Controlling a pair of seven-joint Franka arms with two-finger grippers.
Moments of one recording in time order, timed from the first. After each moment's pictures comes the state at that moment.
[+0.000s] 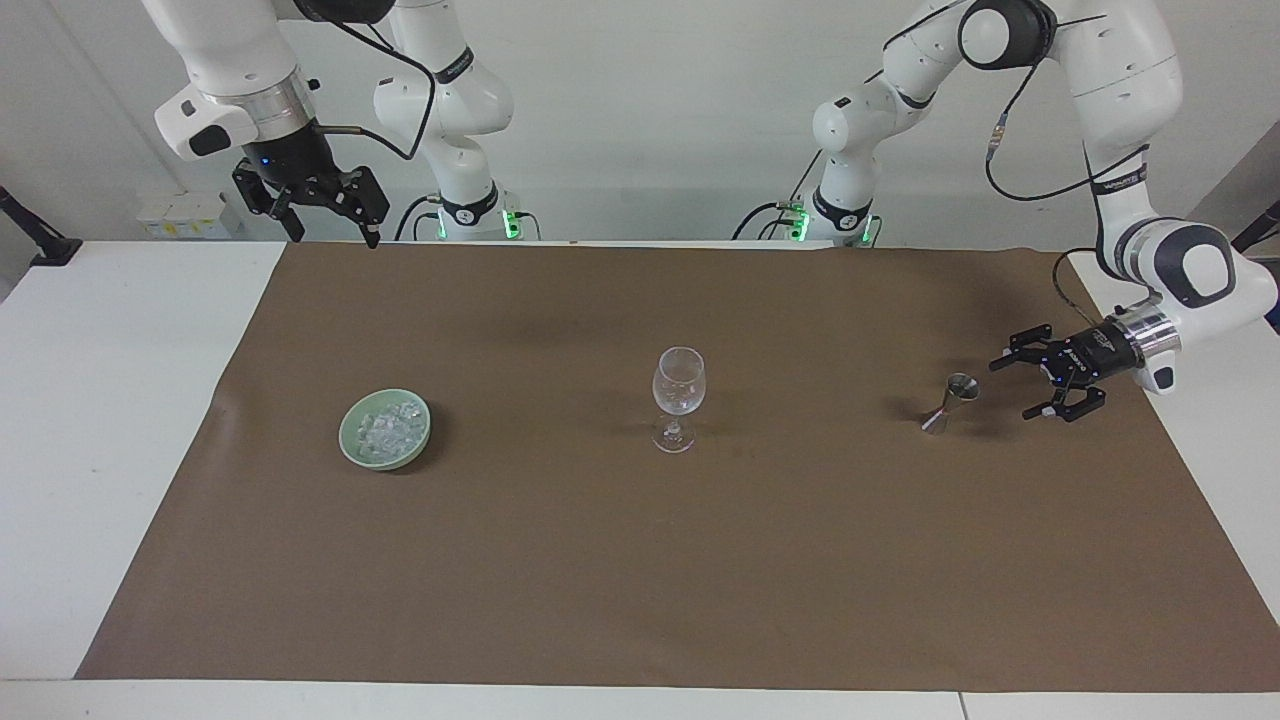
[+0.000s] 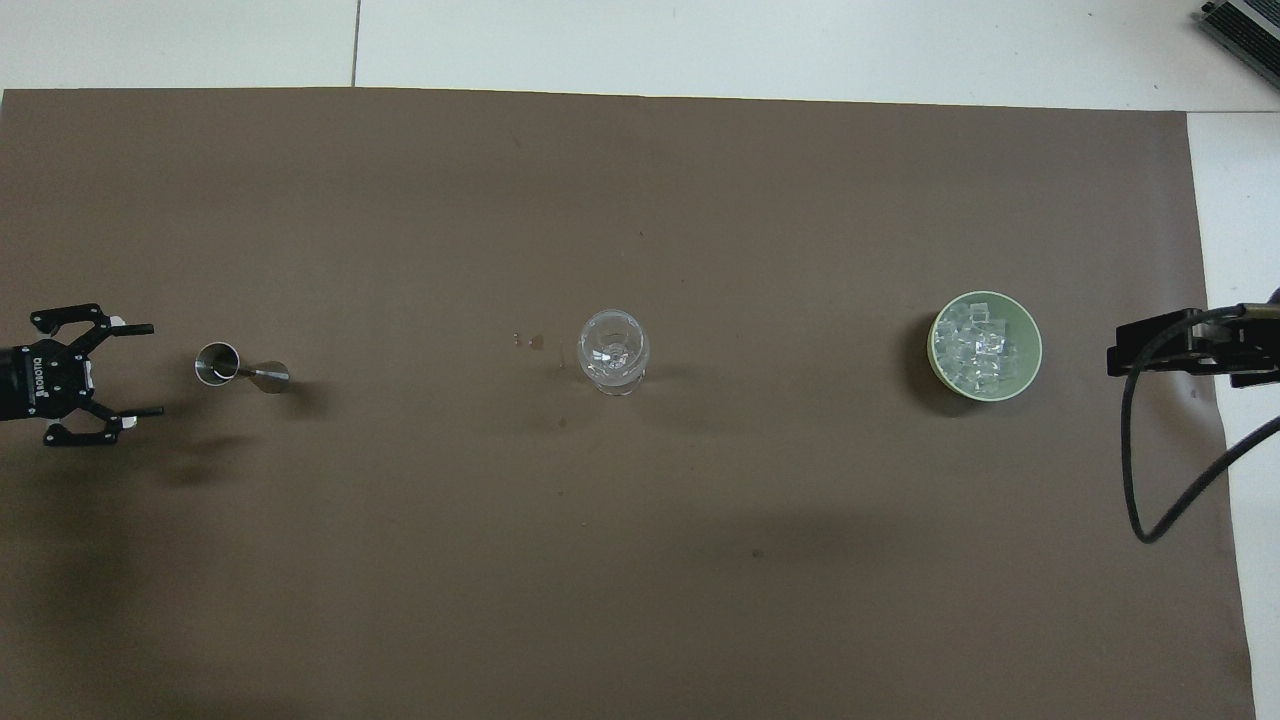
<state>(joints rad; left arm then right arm) 0.46 0.38 0.07 -1.90 -0.97 1.65 -0.71 0.03 -0.08 -0.03 -1.59 -0.01 1.50 0.11</state>
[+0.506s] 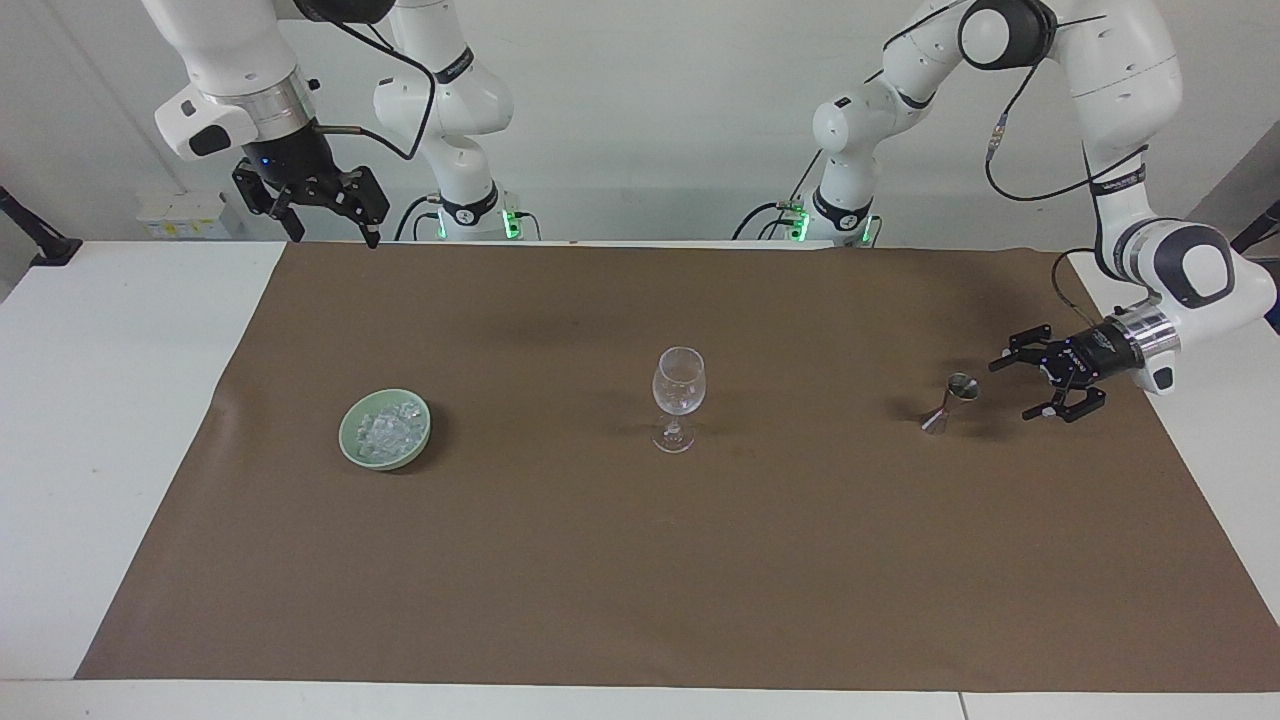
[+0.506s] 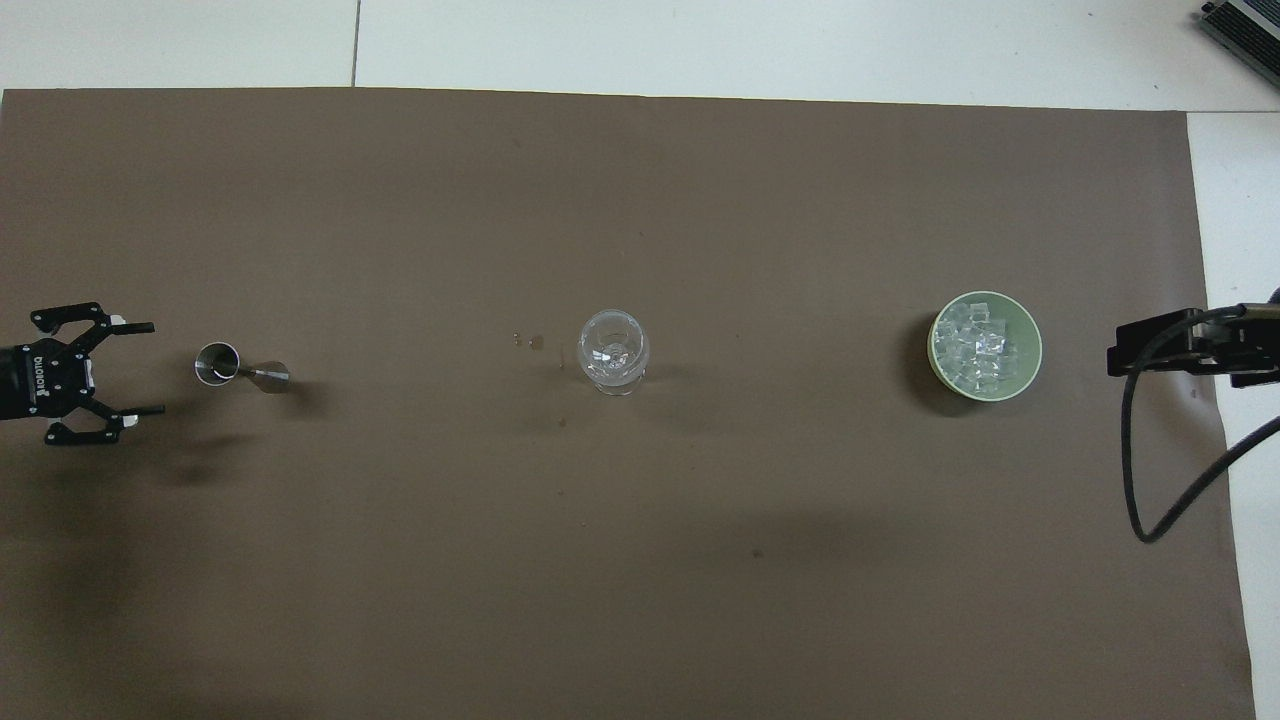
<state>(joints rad) 0.46 0.38 0.07 -1.90 -0.99 1.64 -0.71 0.03 -0.08 -0.03 -1.59 -0.01 1.50 0.11</state>
